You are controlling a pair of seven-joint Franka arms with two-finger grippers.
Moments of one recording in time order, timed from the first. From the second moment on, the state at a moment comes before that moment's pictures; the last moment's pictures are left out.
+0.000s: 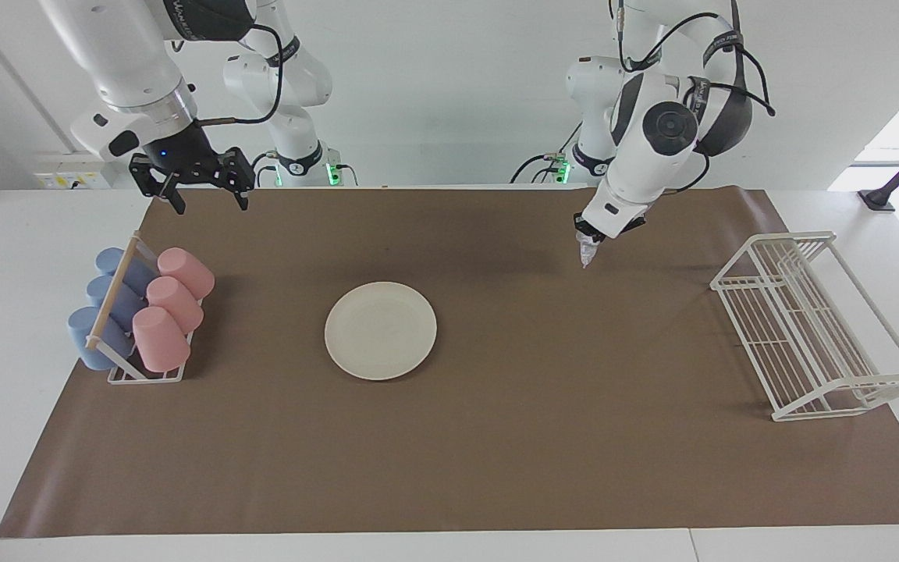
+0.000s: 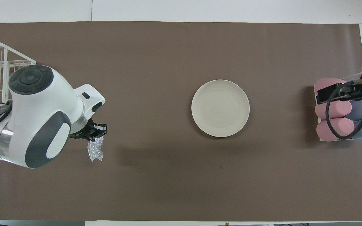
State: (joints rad) left arm -0.35 -0.01 -0.05 -1.96 0.06 1.64 -0.36; right arm -0.08 0.00 0.11 -1.55 0.00 1.51 -0.02
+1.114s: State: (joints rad) left arm -0.38 0.18 -0.03 -1.78 0.94 1.35 -0.48; right arm 0.04 0.00 -0.10 -1.57 0.00 1.49 -0.03
